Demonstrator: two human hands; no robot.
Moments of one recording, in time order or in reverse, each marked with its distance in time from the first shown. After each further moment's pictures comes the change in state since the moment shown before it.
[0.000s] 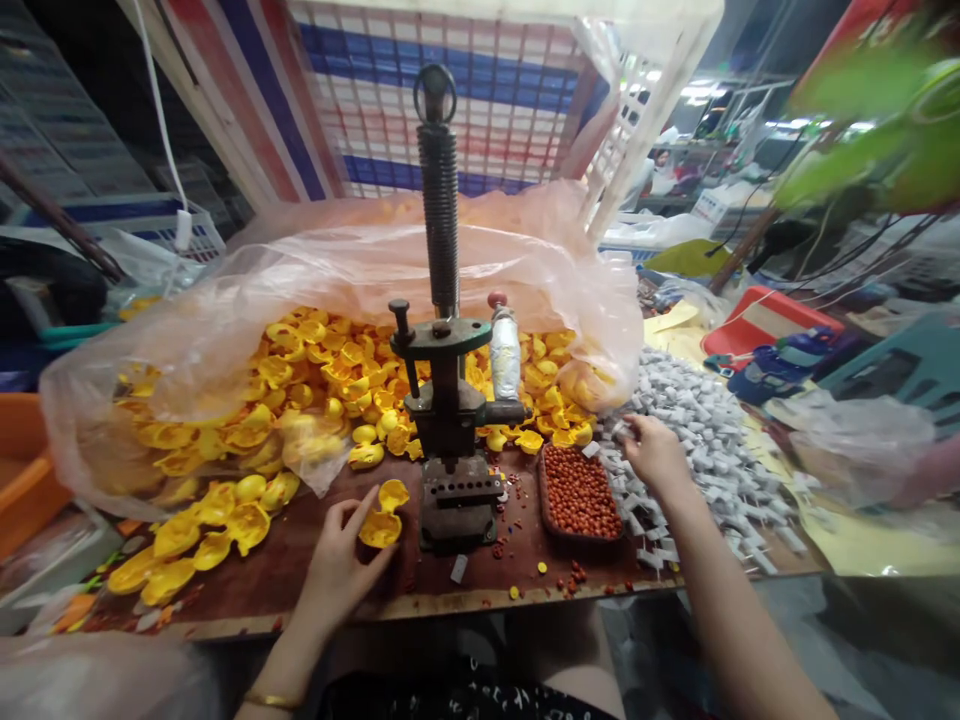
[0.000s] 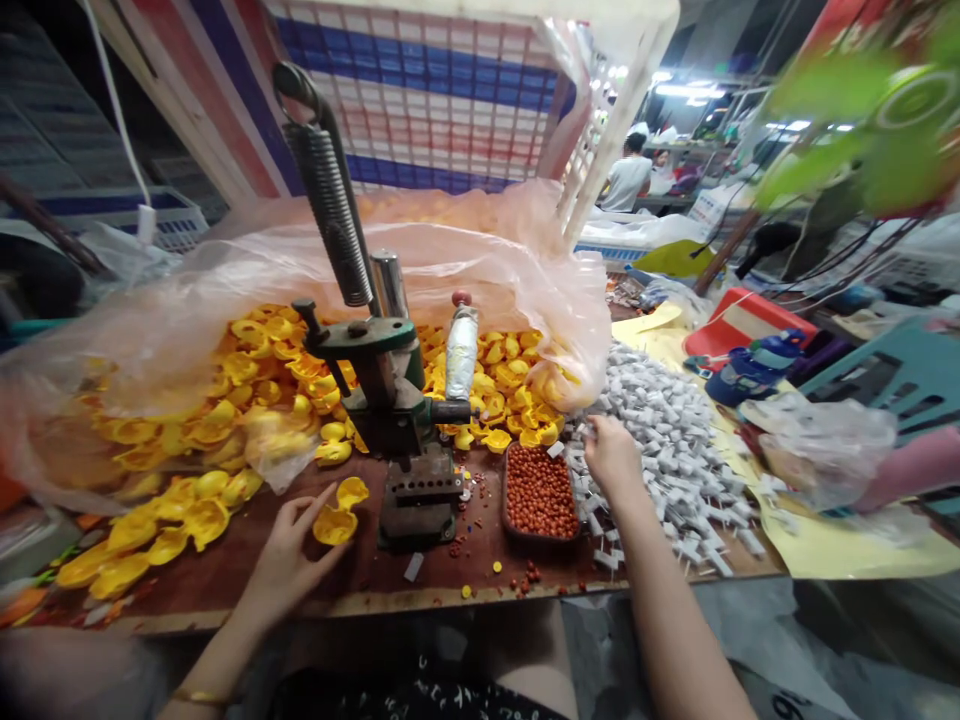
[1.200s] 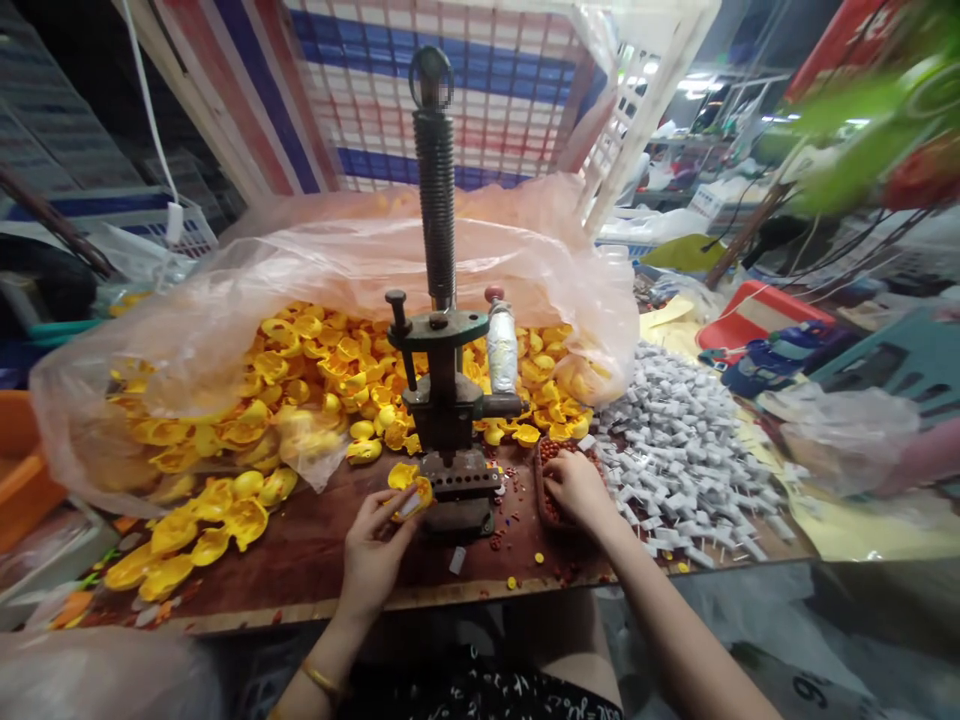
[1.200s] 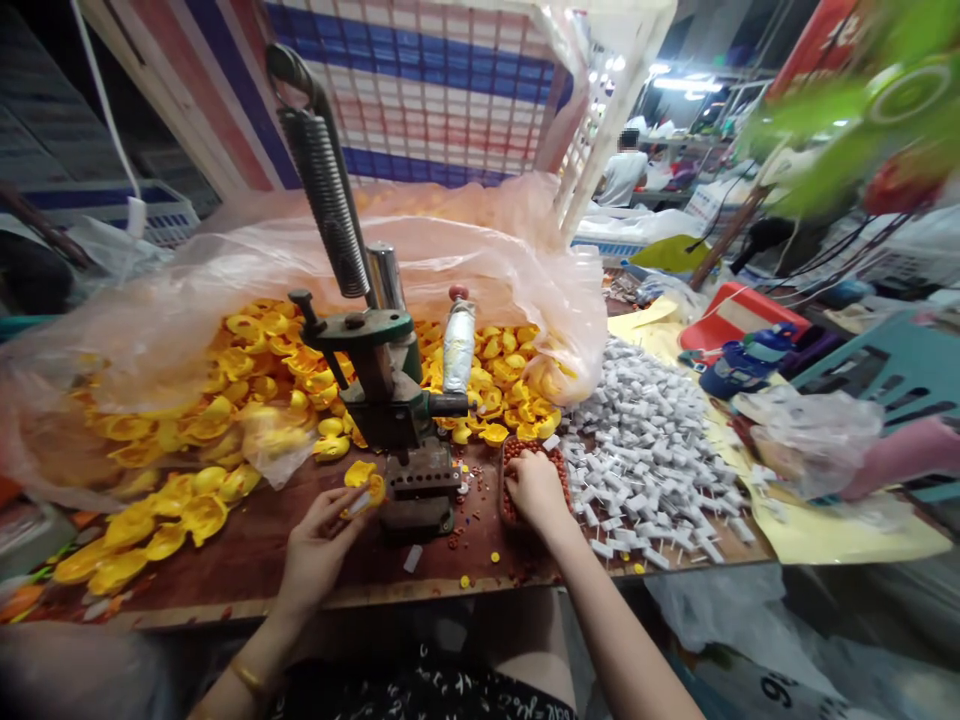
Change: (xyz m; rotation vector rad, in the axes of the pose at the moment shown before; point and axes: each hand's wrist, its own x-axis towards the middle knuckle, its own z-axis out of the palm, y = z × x) left_hand 0.005 0.065 0.016 -0.882 0.106 -0.268; right_hand -0.060 -0.079 0.036 -0.054 -0.350 -0.171
